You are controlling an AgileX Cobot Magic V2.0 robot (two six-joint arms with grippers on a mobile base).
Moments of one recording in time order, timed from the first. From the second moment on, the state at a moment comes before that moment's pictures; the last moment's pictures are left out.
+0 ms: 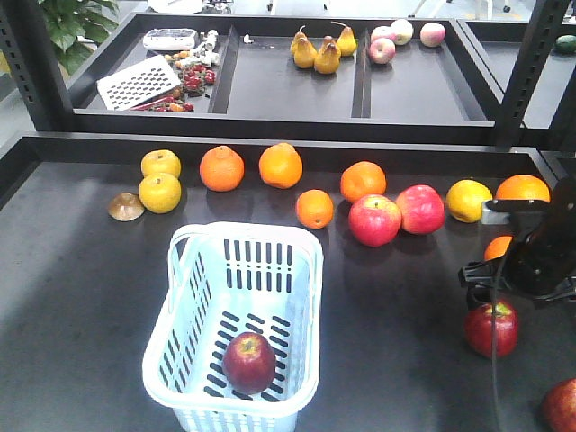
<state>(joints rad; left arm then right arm) -0.58 0.76 -1.10 0.54 0.93 -0.38 -0.06 1.87 -1.12 -0.03 0.69 -0.06</state>
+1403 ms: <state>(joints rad) -0.58 0.76 -1.10 0.54 0.93 -0.38 0.01 1.63 -1.12 0.08 0.69 -0.17</state>
